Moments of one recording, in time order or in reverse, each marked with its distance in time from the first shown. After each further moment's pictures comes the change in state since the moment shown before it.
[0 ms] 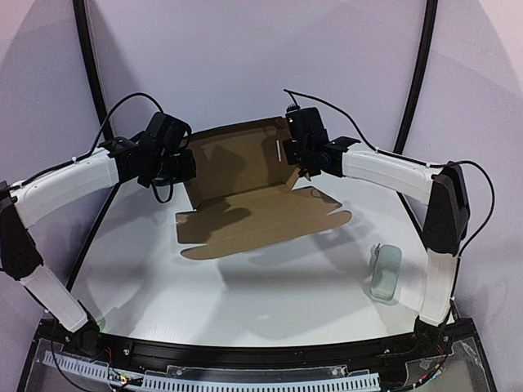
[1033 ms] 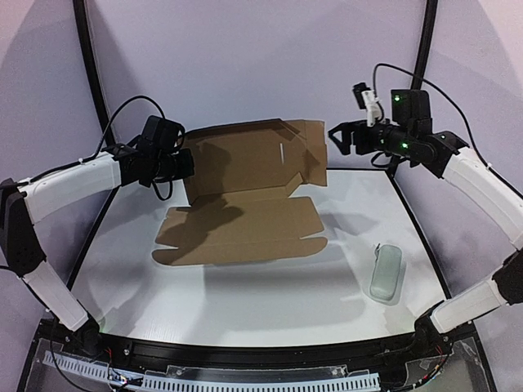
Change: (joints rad) left arm 0.085 0.027 -0.068 0.190 0.067 0.103; right arm -0.256 -0.615 -0.342 -0.155 -0.725 0.008
